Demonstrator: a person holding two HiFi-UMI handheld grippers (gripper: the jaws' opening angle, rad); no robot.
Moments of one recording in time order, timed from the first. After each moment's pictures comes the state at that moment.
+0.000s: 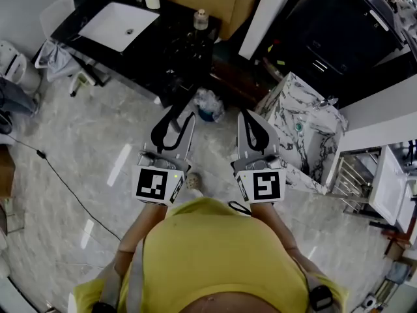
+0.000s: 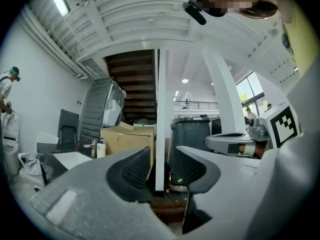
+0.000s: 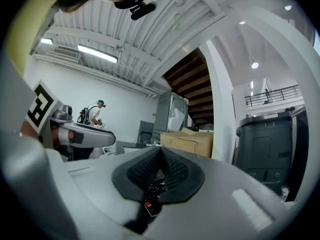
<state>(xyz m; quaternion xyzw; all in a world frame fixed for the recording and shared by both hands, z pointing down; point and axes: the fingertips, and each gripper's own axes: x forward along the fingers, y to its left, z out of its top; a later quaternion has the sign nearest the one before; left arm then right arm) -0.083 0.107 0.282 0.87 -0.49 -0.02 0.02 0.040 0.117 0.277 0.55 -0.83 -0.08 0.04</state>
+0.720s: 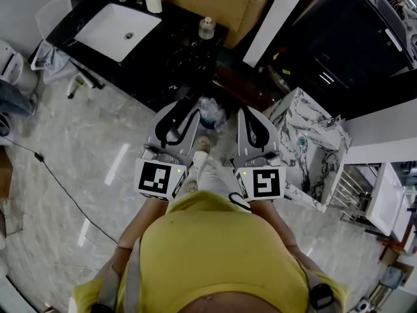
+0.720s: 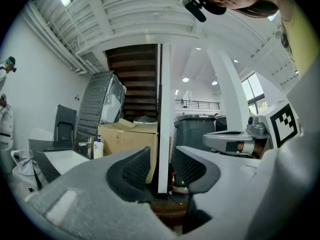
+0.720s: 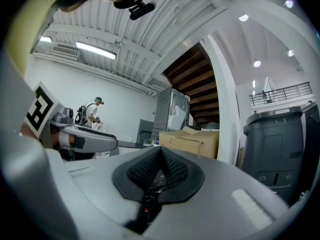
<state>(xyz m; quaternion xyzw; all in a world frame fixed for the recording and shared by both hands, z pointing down) -0.088 0.008 0.309 0.88 -0.48 -0.02 0.03 0.024 0.019 0.293 0.54 -0.83 -0.09 0.05</state>
